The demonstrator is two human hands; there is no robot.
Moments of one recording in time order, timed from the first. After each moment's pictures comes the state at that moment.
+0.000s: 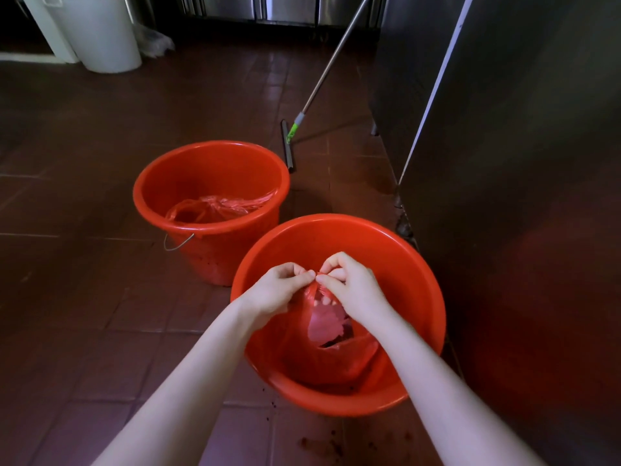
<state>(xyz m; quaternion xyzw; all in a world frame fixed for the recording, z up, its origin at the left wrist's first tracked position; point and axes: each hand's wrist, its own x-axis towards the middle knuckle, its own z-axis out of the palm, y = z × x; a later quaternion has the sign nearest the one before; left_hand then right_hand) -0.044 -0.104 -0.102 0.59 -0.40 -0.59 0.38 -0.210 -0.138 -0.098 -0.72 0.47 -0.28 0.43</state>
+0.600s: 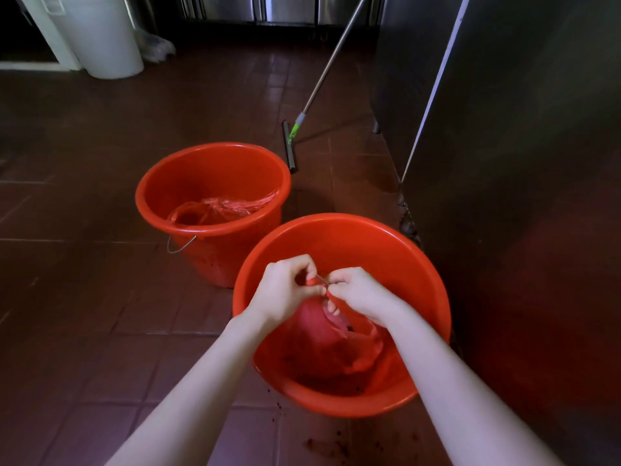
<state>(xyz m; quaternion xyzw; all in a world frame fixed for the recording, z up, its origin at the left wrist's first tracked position) -0.051 -0.103 -0.100 0.59 -0.67 -0.25 0.38 -0.210 -0.153 -0.106 -0.66 0.49 -0.17 0.54</state>
